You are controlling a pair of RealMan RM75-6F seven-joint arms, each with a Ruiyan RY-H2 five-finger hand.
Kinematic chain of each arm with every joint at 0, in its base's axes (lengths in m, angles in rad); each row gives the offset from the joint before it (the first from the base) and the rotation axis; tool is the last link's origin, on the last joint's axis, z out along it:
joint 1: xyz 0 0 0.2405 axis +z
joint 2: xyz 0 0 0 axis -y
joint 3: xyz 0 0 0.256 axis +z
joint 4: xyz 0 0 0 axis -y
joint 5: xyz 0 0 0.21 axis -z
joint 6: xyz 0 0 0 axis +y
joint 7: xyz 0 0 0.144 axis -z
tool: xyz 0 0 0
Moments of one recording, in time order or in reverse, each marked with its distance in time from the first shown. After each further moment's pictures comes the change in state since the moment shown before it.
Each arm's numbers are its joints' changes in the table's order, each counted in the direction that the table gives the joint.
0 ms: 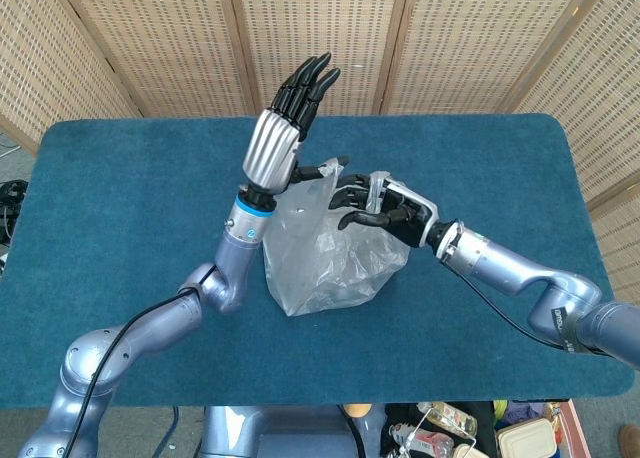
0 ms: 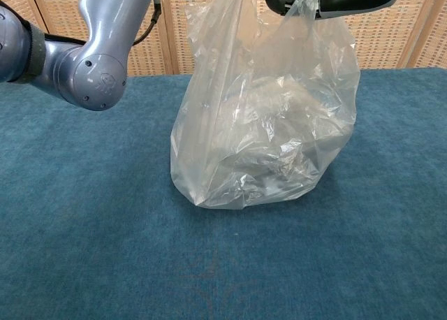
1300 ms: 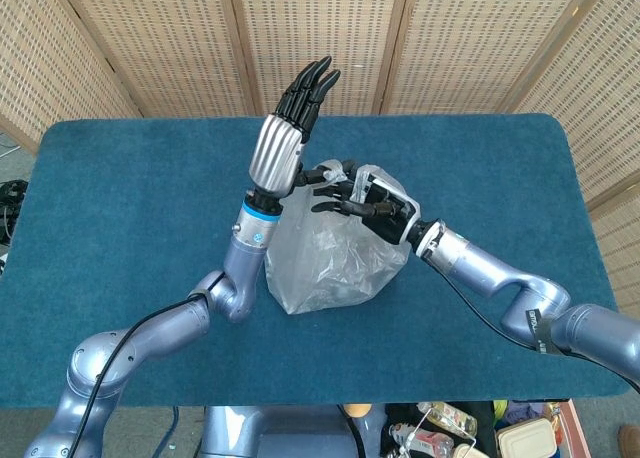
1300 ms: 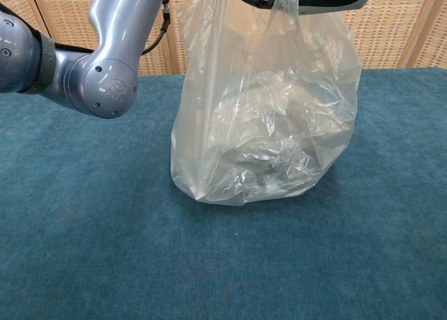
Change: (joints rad) left arm 0.001 0.020 -0.030 0.041 0.032 -0.001 -0.004; right arm -0.031 0.075 0.109 0.018 -0.102 -0.034 0.031
